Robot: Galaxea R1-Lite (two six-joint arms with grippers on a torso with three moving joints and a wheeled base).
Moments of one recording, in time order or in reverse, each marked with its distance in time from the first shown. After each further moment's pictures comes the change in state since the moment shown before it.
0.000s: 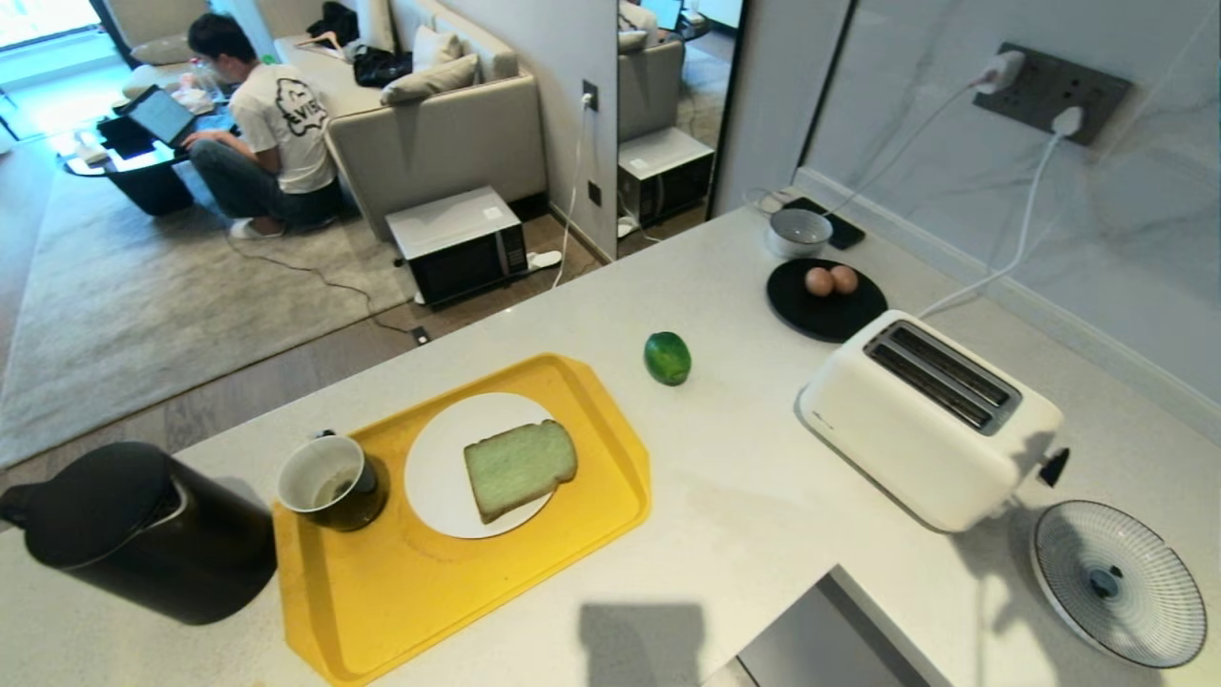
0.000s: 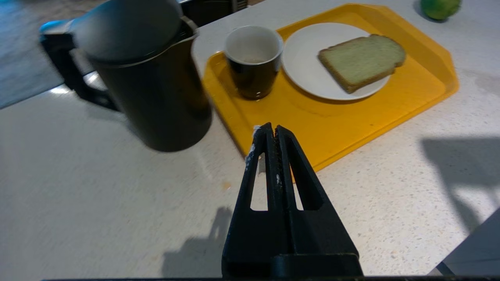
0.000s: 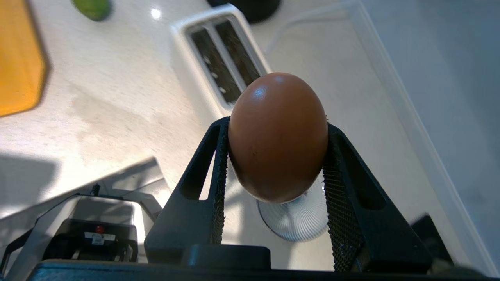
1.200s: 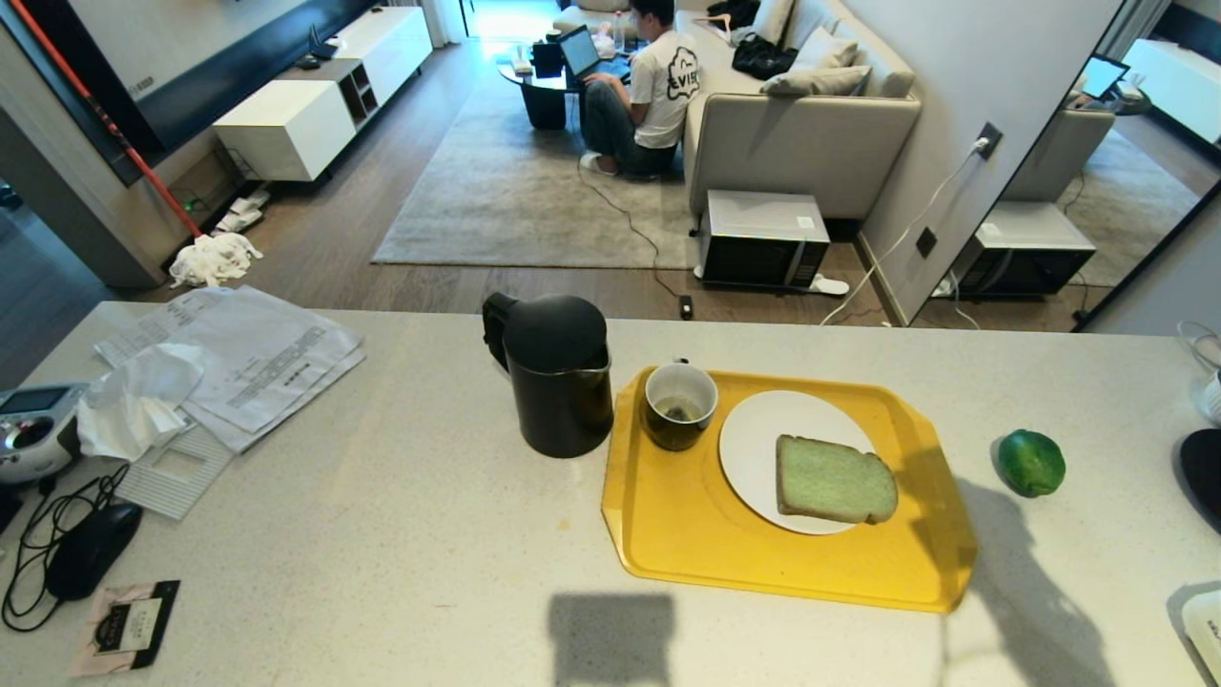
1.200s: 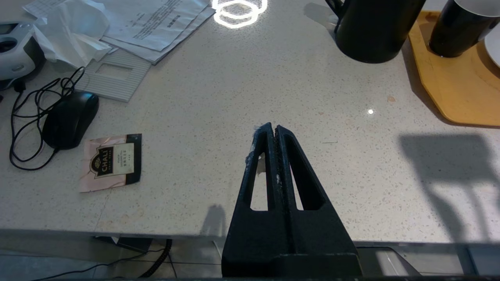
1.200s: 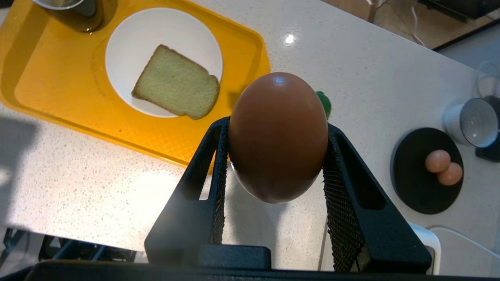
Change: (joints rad) left arm 0.000 0.000 0.000 -0.001 0.000 0.000; right arm 0.006 0.074 0.045 0.004 0.031 -0.027
